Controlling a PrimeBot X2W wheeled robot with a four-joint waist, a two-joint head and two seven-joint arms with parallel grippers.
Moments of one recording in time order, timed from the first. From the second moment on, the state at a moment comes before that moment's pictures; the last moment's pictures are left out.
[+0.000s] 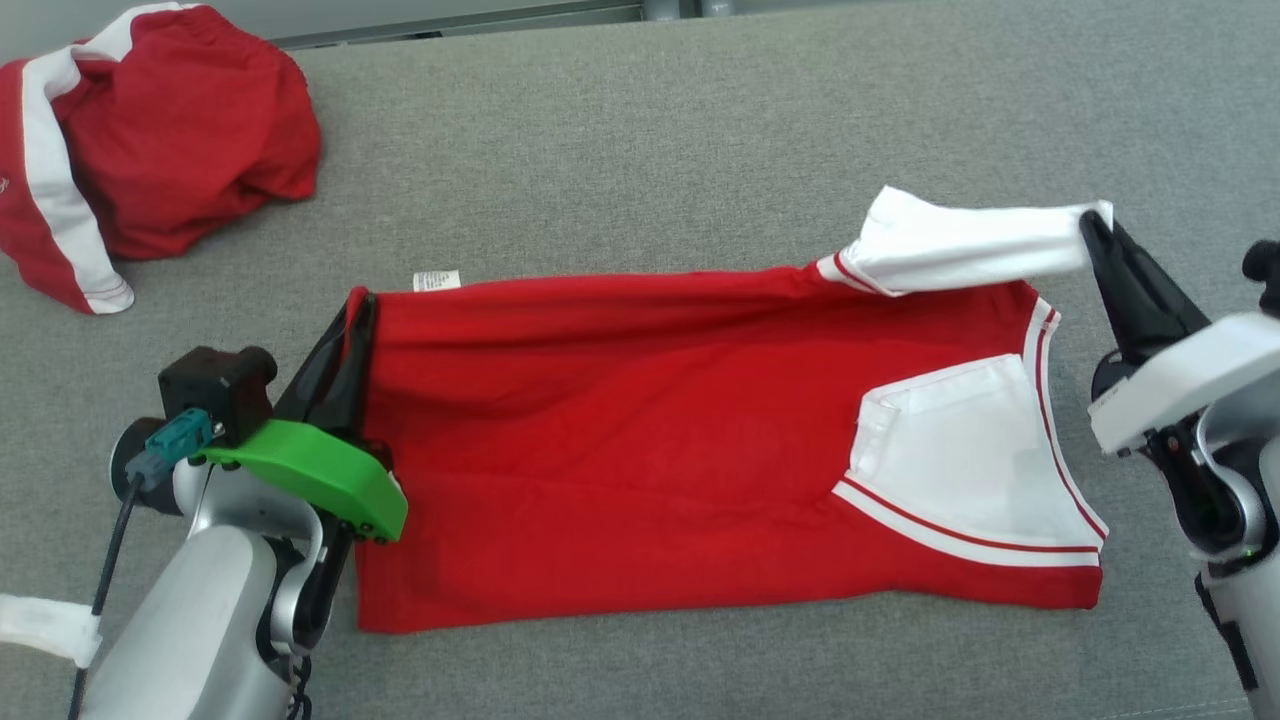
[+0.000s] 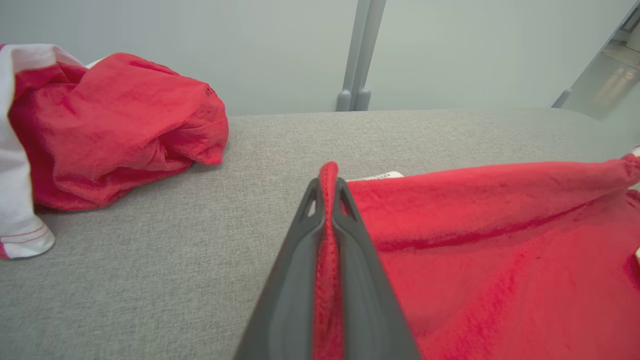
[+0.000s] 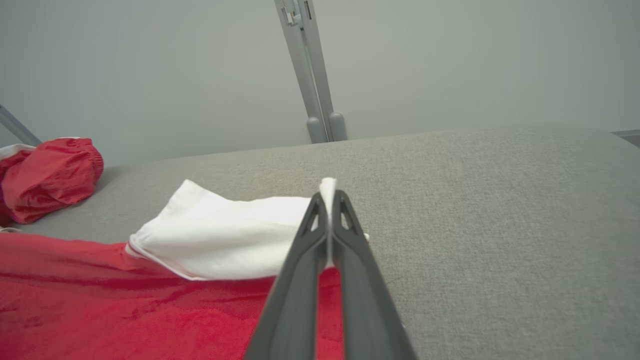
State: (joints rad) left arm -0.41 0.37 -0.45 0.22 -0.60 0.04 -0.07; right arm -0.40 -0.40 0.11 0.16 0.60 0.13 0.07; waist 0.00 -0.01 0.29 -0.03
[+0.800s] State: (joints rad) left arm -0.13 0.36 -0.44 0.16 -0.68 0.11 -0.11; right arm 0.01 -0.16 -0.06 -0.06 0.48 0.13 0.17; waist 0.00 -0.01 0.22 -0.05
